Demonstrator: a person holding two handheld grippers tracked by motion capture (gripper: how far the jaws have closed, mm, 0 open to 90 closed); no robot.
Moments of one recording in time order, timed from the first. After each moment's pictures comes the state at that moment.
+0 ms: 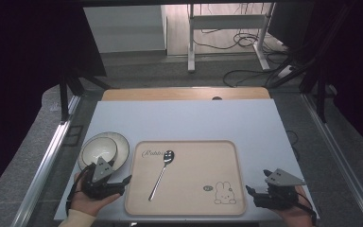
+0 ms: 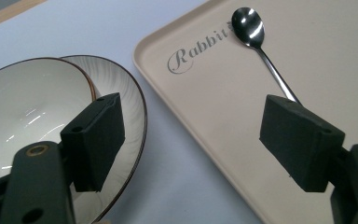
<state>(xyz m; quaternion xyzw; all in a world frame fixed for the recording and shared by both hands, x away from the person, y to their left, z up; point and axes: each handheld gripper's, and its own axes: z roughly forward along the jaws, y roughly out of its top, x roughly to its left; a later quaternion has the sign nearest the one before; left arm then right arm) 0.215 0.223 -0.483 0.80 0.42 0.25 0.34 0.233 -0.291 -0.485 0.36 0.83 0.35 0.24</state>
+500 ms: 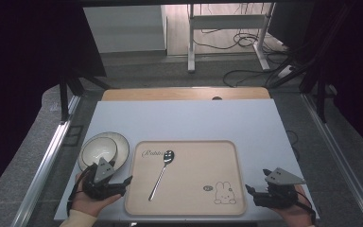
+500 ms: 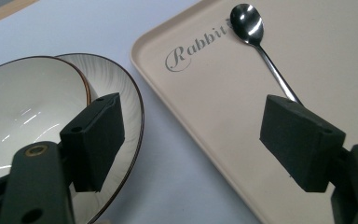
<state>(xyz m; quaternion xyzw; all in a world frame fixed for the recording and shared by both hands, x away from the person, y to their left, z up) 0.214 0.220 -0.484 0.80 0.42 0.25 0.34 0.236 -0.291 -0.485 0.36 0.83 0.36 0.24</state>
